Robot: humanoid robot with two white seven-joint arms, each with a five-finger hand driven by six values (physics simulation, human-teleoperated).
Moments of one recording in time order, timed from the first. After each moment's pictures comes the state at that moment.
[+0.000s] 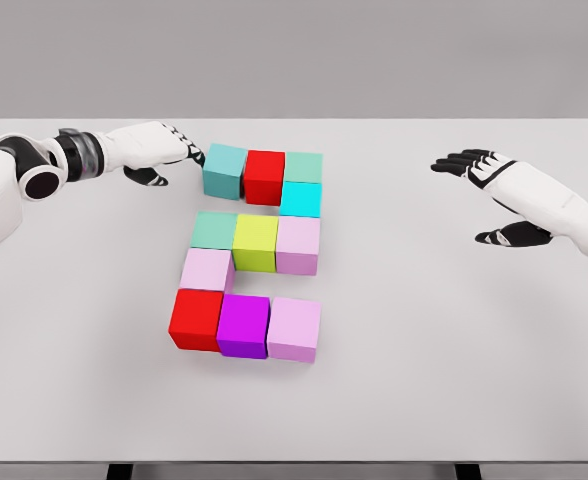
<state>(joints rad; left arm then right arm) -1.01 0.48 -0.95 -0.75 -0.69 -0.61 -0.23 -0.25 -0.77 0.23 -1.52 0.31 -0.61 0.28</state>
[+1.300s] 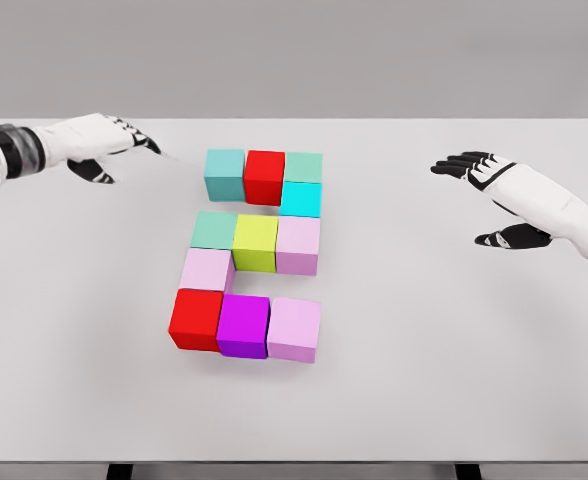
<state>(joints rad) -1.01 0.61 -0.95 -0.73 -0.60 -0.61 -0.23 -0.24 -0.77 0.23 -1.52 0.30 -0.61 0.28</state>
